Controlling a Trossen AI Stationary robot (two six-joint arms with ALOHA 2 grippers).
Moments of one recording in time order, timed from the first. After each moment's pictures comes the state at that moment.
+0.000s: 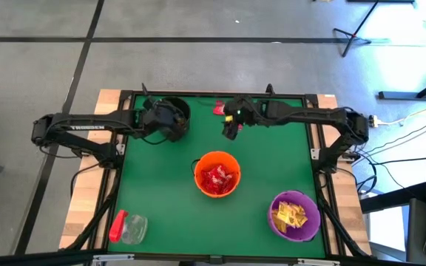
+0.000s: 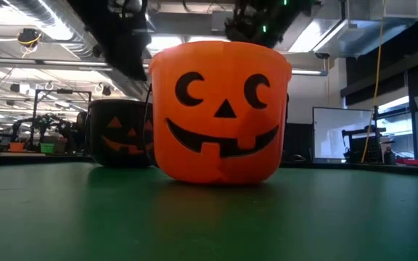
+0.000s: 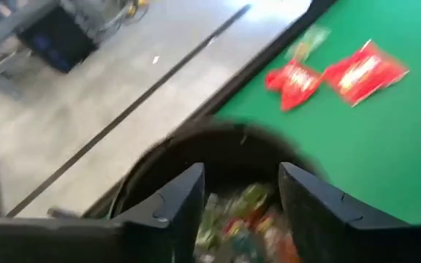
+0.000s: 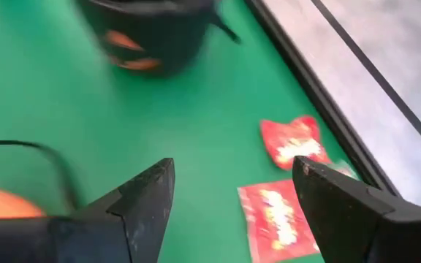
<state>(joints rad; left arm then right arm) 0.18 1.16 0.91 -0.57 -0.69 -0.26 -0.22 1.65 1.38 -0.55 0.23 0.07</state>
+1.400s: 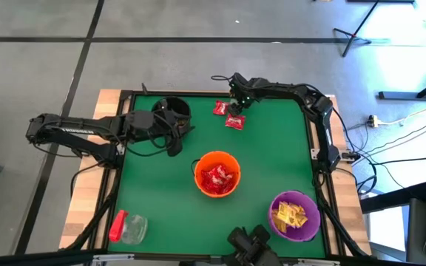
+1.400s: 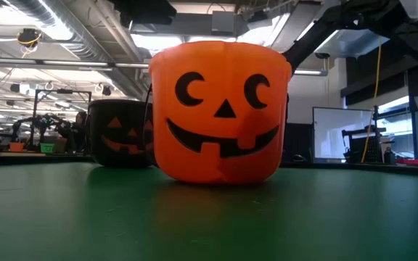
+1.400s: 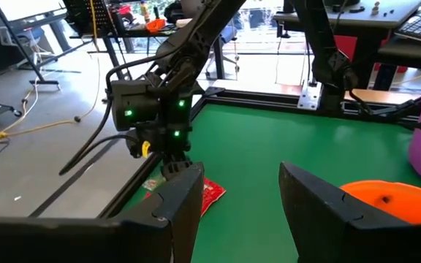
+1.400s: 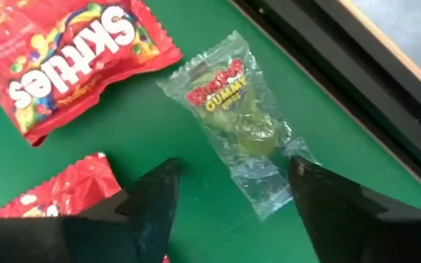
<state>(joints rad) 0.03 1.05 0.89 -0.12 -0.40 -0.02 -0.67 2.12 1.51 -0.64 0.03 0.13</state>
